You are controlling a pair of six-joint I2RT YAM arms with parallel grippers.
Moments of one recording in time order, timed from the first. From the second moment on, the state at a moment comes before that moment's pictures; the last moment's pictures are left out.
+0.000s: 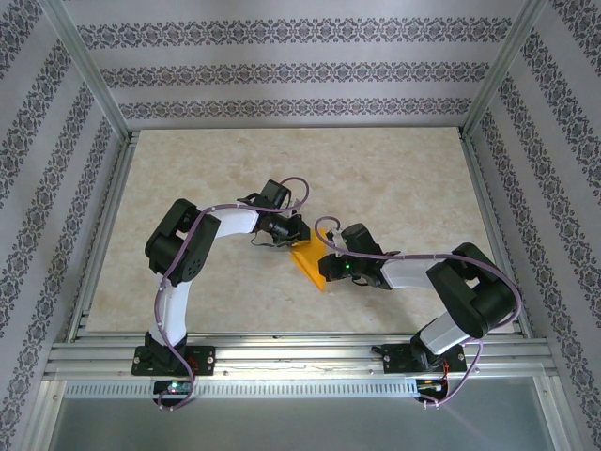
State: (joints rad) left arm -0.51 2.07 1.24 -0.21 0.63 -0.74; right arm 0.59 1.55 0.50 0.19 -0.37 0.48
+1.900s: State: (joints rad) left arm -0.51 2.05 1.23 -0.21 0.62 -0.76; right arm 0.59 1.57 0.53 0.17 -0.37 0.46
